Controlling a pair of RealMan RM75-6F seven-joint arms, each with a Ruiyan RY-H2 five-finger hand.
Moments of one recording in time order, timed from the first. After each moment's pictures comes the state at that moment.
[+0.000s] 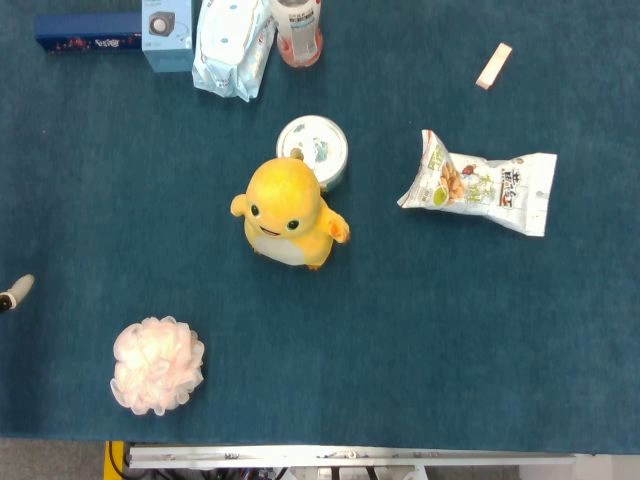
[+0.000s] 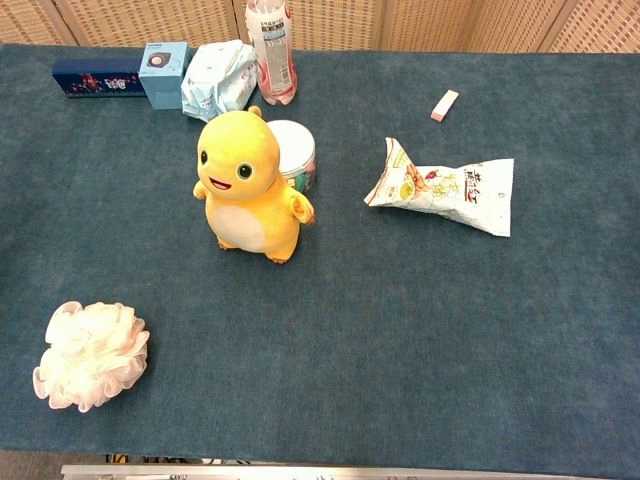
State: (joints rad) left arm -0.05 -1.10 -0.05 -1.82 1.43 1.51 0.05; right arm 0.21 -0.97 0.04 -1.67 -1.57 1.35 0.17
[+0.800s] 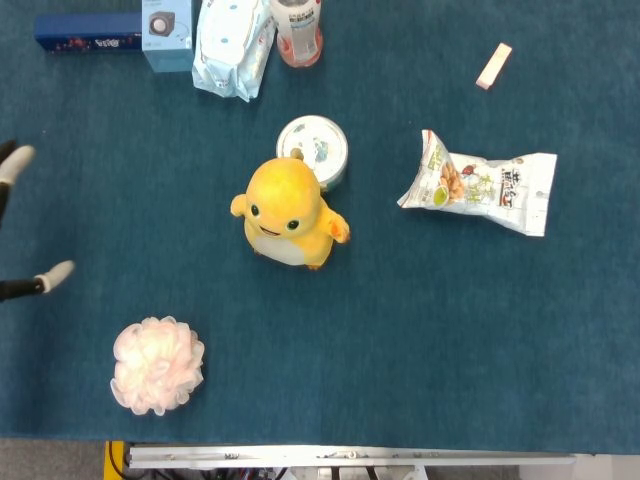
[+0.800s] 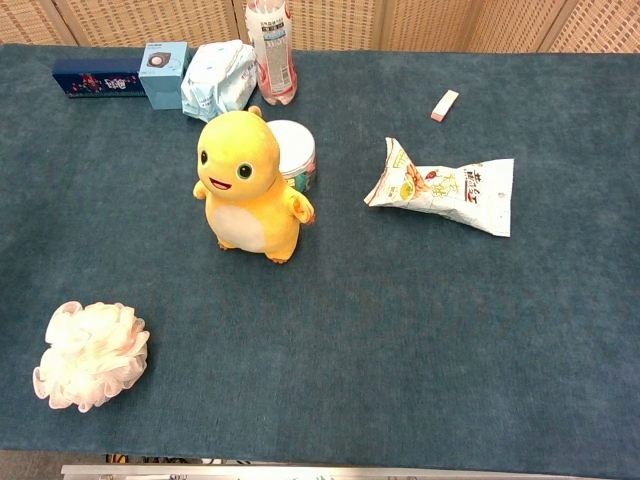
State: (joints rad) left arm -0.15 -1.06 -0.06 -1.78 1.53 1.39 -0.17; right arm 0.22 -0.93 0.10 -1.72 -1.56 1.40 0.11
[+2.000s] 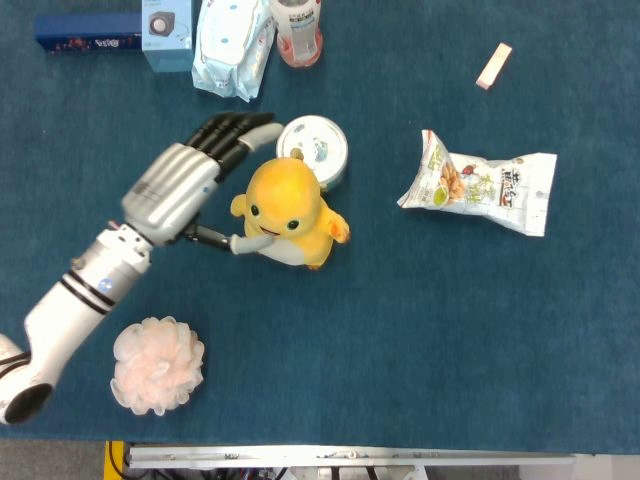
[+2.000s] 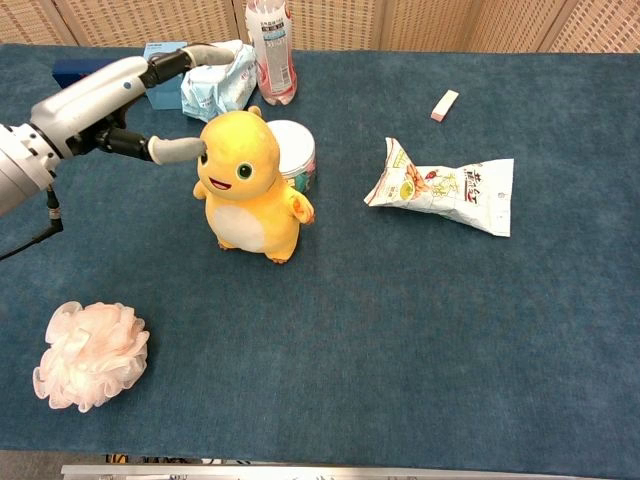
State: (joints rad) left arm -0.59 -1.32 -0.13 -1.62 1.63 1.06 -0.34; right arm 0.22 -0.93 0.10 -1.71 -1.50 1.37 0.09
